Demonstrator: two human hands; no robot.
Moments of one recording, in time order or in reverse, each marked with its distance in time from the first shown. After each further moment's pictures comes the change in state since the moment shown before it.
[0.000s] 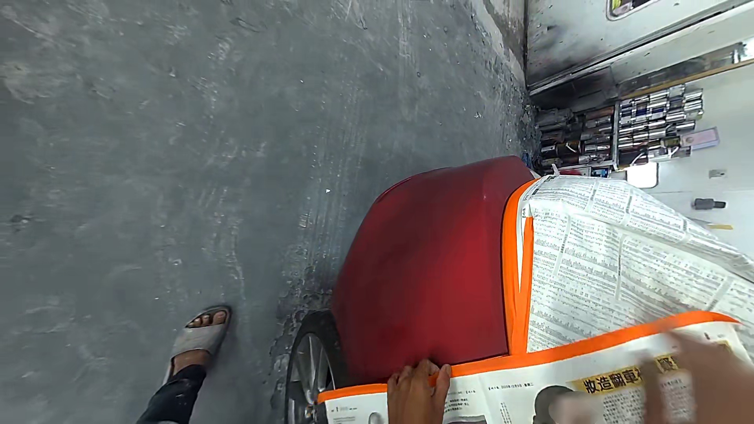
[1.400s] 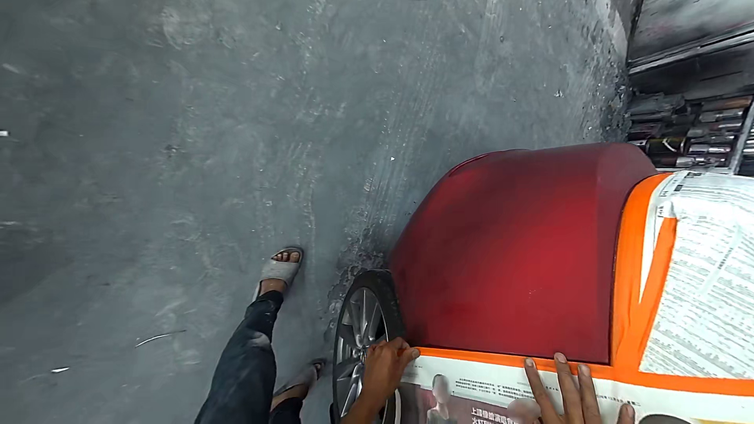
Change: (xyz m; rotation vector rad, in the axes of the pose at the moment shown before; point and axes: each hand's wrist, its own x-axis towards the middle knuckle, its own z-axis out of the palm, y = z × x) left_hand 0.010 -0.223 -0.016 -0.010 -0.109 -0.219; right_hand -0.102 -0.137 0.133 -0.091 -0.348 -0.167
